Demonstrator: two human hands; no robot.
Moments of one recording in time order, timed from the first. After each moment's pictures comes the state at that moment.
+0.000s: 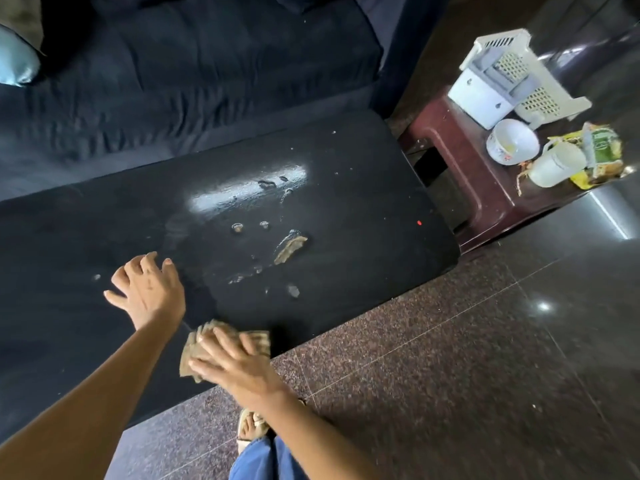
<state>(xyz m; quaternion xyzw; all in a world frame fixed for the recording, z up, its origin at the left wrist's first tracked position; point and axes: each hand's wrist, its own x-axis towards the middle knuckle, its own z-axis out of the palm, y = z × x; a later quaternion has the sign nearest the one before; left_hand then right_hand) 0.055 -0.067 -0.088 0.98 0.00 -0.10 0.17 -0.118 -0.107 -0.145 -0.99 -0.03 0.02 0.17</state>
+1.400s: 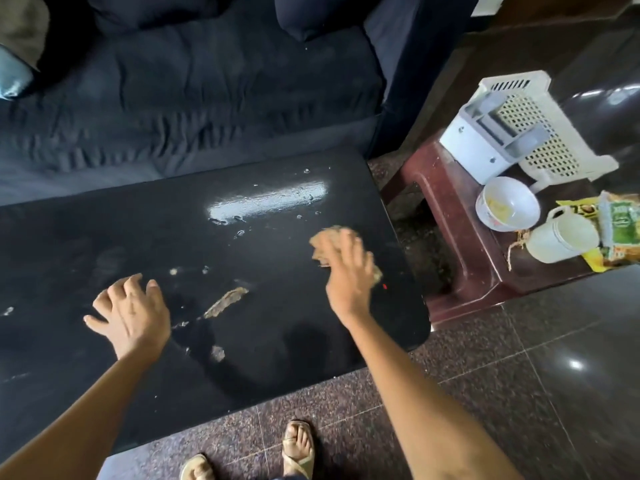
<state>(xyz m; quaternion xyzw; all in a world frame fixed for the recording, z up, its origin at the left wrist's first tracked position) 0.024 -0.189 -0.101 0.98 0.09 -0.08 0.15 -0.093 -0.454 -0.163 -0.95 0.30 -0.04 0.08</state>
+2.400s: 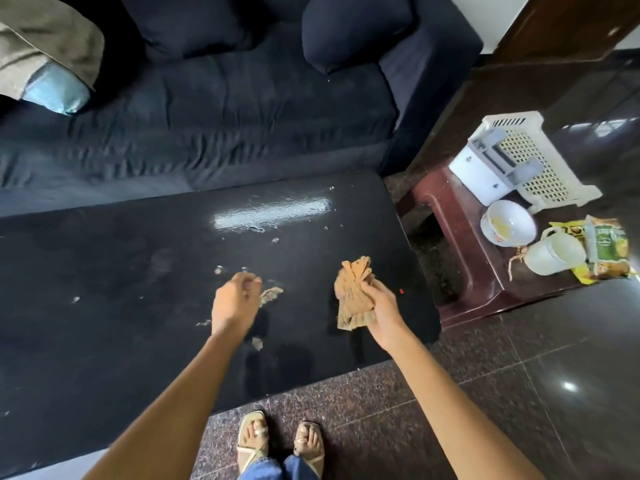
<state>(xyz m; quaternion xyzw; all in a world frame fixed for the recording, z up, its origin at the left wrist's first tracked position) 0.005 -0.217 -0.073 0.92 -0.04 -0.19 0.35 -0.121 -0.415 -0.084 -0.41 0.47 -0.07 0.78</state>
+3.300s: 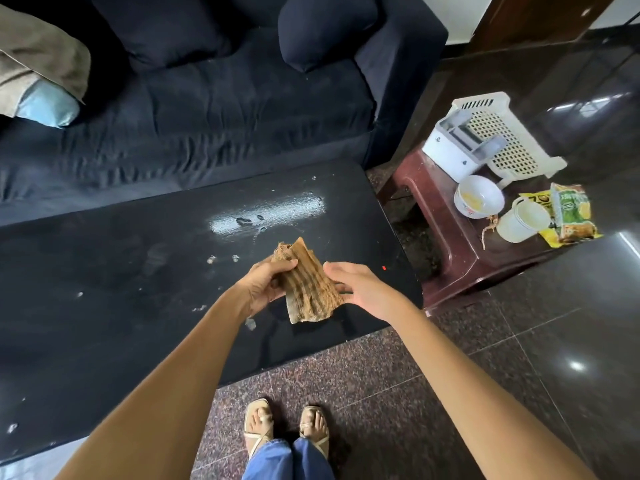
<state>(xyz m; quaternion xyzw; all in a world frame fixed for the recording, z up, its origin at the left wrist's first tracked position) -0.018 -0.262 -0.032 0.57 0.09 -0.54 0.62 -0.141 -0.416 -0.028 -0.57 0.33 0.15 0.73</state>
